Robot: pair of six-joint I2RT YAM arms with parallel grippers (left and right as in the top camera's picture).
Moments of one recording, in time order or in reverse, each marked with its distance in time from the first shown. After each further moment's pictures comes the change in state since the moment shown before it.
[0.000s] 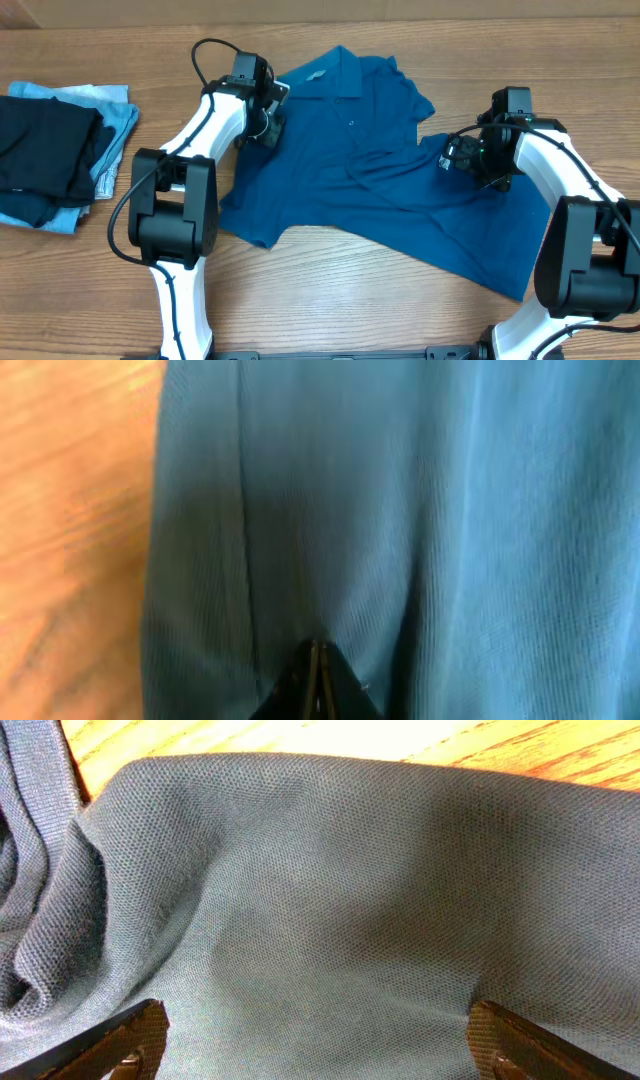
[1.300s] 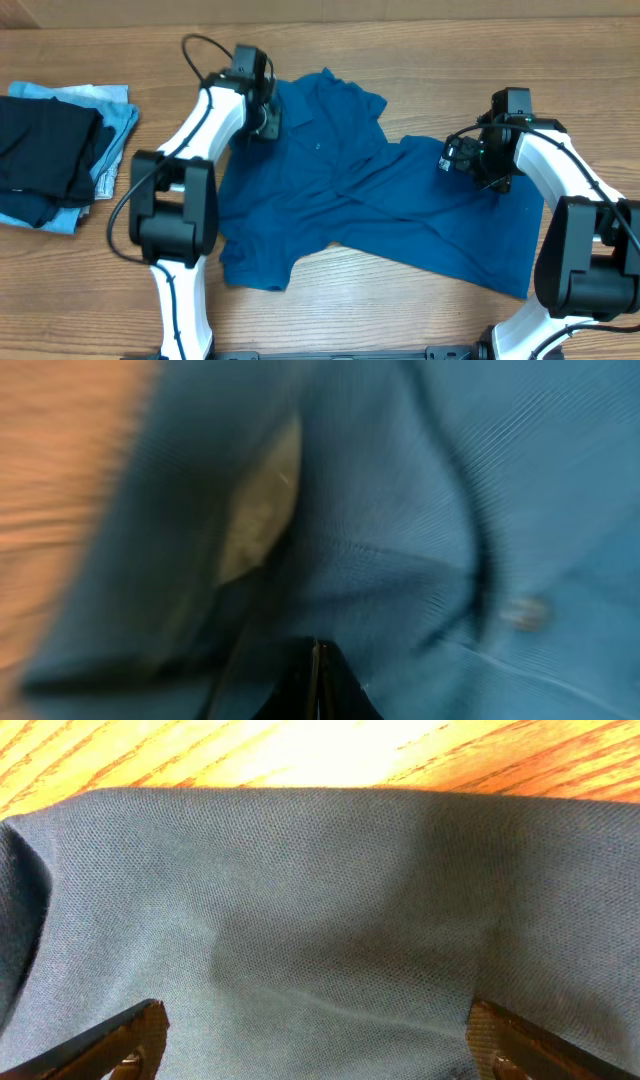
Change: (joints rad) left arm 0.000 0.018 0.055 -0.053 -0.042 -0.245; right arm 0.000 0.000 0.000 -0.013 0.000 0.000
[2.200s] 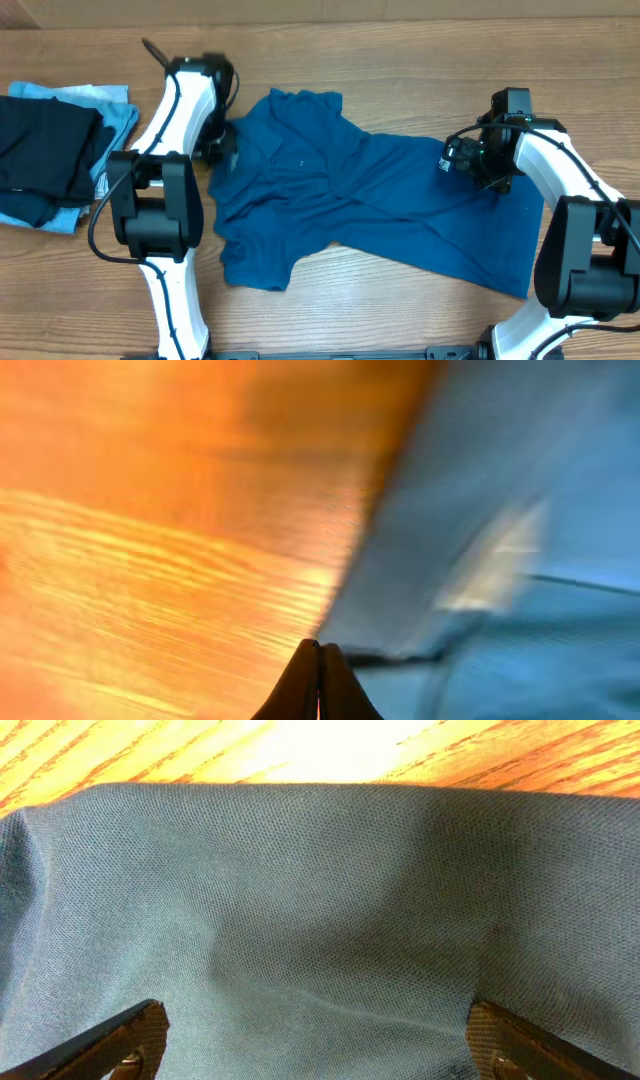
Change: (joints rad) left arm 0.103 0.005 0.193 -0.560 -0.275 -0.179; right arm 0.000 0.001 0.000 -0.005 0.000 0.000
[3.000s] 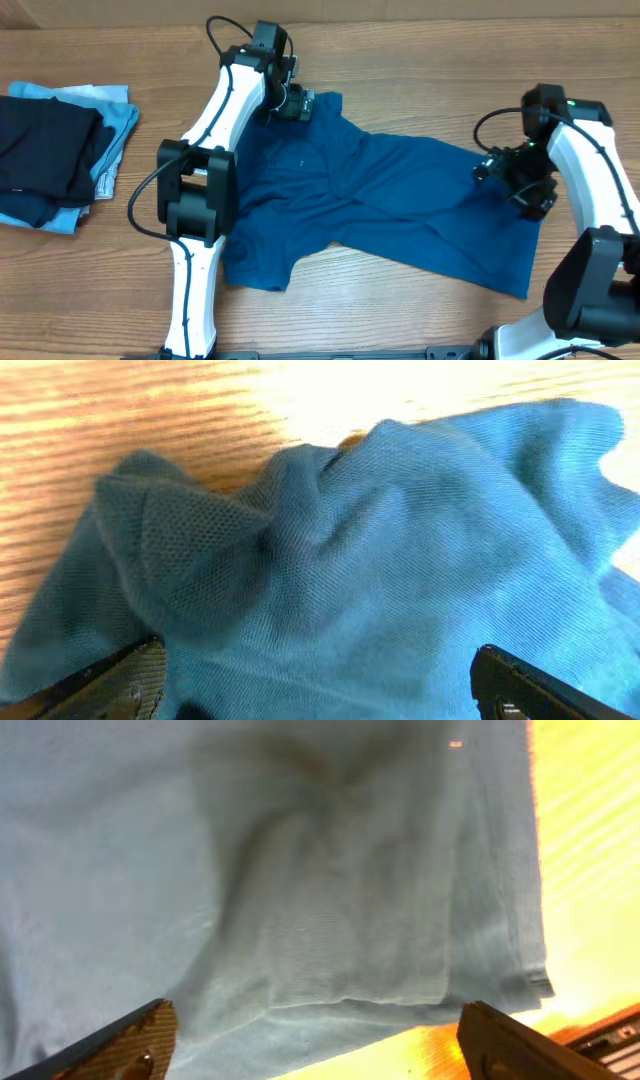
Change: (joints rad) left arm -0.147 0.193 0.204 0.376 0.366 0.101; right arm -0.089 -0.105 0.155 -0.554 0.162 0.315
